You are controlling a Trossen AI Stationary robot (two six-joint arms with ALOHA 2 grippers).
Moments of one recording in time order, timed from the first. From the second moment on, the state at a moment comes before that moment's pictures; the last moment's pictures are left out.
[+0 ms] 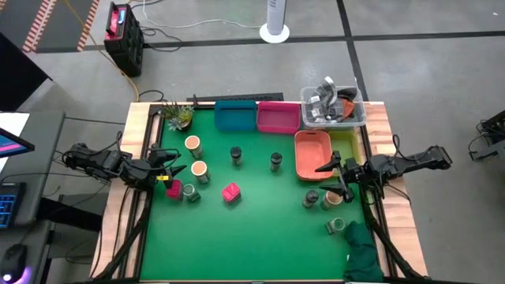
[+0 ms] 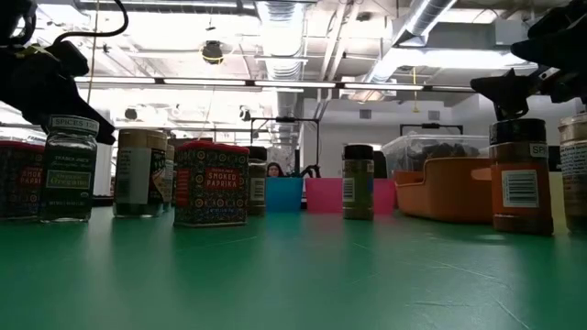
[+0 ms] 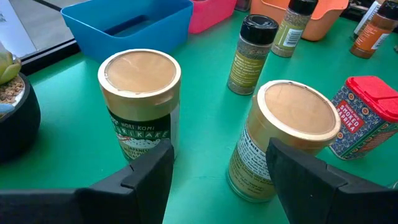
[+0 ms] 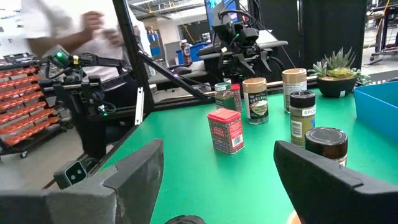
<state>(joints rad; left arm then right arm) -0.31 0.00 0.27 -0.81 -0.71 -0.54 0.25 0.03 0.01 0.04 0.13 0.18</state>
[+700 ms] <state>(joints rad) -0.31 0.00 0.27 -0.80 -0.71 -0.54 0.25 0.03 0.01 0.04 0.13 0.18</state>
